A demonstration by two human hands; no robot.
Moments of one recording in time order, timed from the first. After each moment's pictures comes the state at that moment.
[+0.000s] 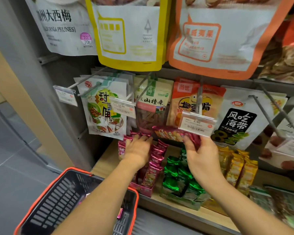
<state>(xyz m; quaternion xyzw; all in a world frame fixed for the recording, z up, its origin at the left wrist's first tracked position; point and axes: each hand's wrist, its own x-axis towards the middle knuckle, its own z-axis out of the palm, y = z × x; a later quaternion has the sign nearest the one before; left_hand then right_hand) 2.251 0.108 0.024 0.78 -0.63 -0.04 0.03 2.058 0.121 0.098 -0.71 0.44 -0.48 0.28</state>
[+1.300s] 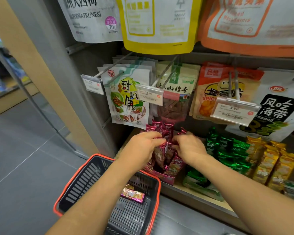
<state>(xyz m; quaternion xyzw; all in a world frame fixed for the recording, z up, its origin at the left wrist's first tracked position) 2.284 0.198 0.071 0.63 -0.75 0.01 0.21 2.136 0.091 0.039 -0.88 0.47 -0.03 0.10</state>
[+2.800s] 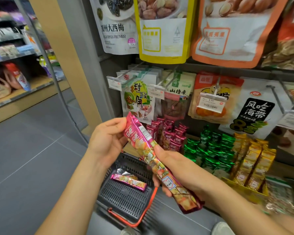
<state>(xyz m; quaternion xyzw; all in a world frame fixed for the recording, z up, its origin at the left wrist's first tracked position) 2.264 0.326 0.162 0.51 -0.26 -0.39 0.72 2.076 0.256 0.138 -0.63 0.17 -0.07 0.75</state>
